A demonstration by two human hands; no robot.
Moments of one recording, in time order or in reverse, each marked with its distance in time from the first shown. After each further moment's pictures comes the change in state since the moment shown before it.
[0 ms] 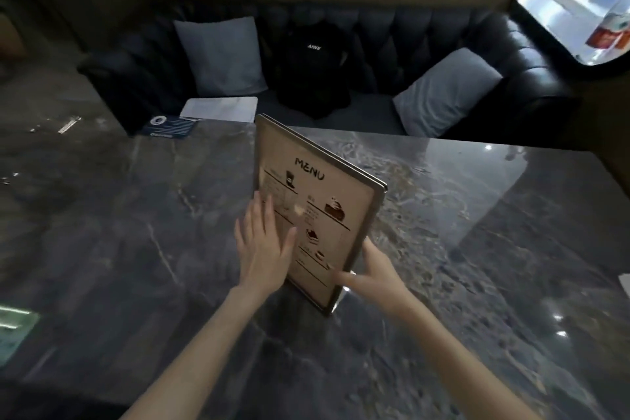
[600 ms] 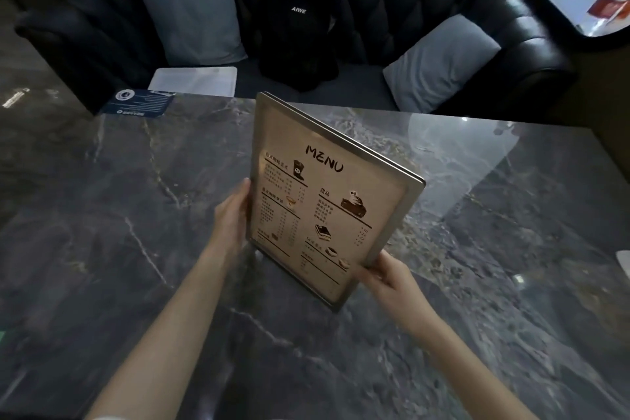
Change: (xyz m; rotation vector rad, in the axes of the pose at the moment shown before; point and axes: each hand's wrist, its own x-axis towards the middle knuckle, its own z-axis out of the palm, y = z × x) left_hand 0.073 -0.065 0.010 -1.325 -0.221 -0.440; right_hand -0.005 0.017 0.020 0.105 0.090 0.053
